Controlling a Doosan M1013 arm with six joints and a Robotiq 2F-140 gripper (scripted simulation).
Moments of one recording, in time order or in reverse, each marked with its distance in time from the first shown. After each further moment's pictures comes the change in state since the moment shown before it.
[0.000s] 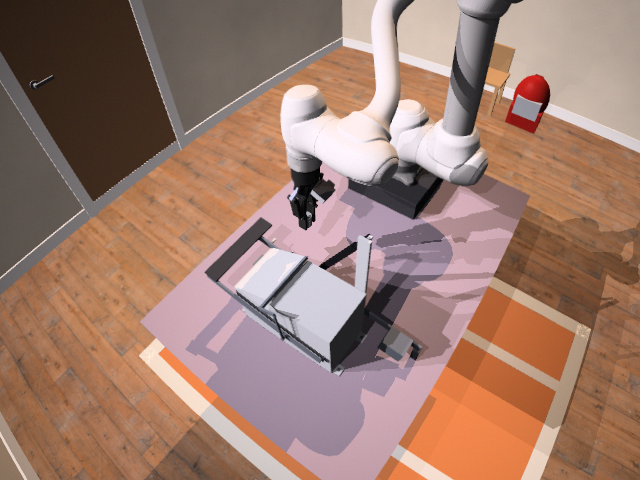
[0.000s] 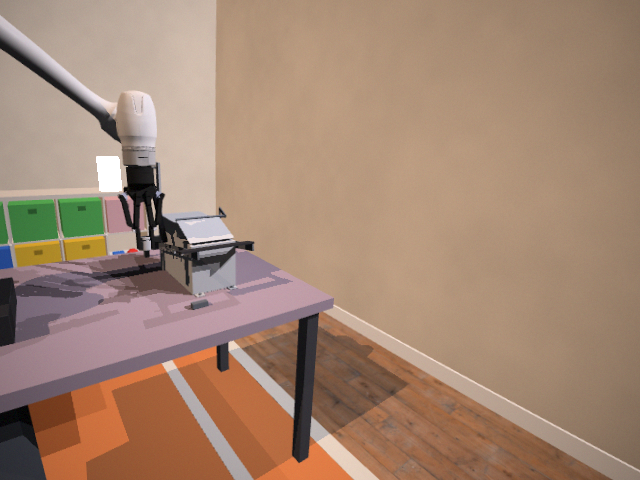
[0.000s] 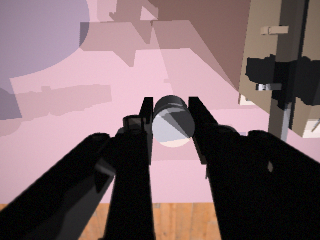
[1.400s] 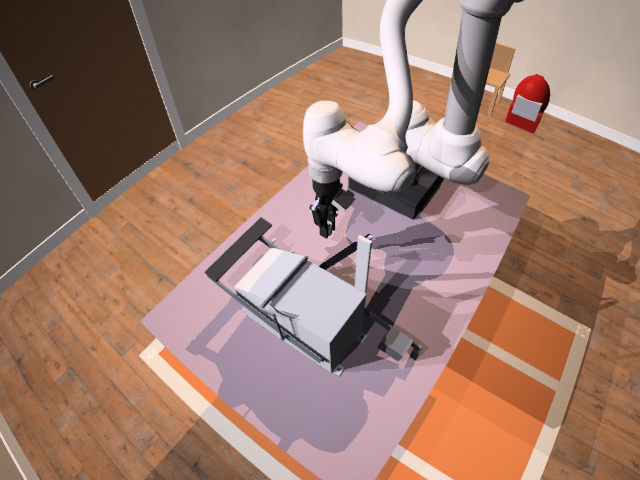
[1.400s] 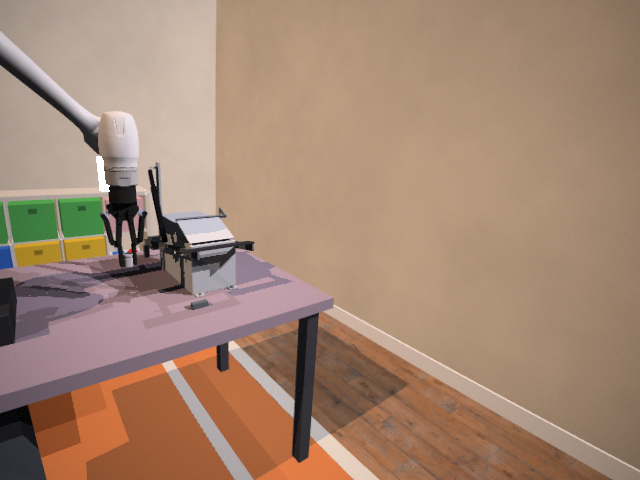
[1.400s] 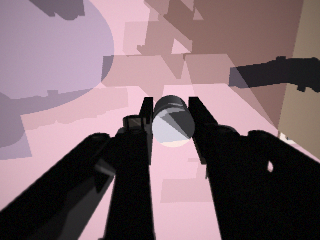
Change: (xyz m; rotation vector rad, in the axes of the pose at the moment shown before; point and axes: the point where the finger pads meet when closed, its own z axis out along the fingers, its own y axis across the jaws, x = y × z) arm 0.042 -0.046 0.056 0.000 0.046 0.000
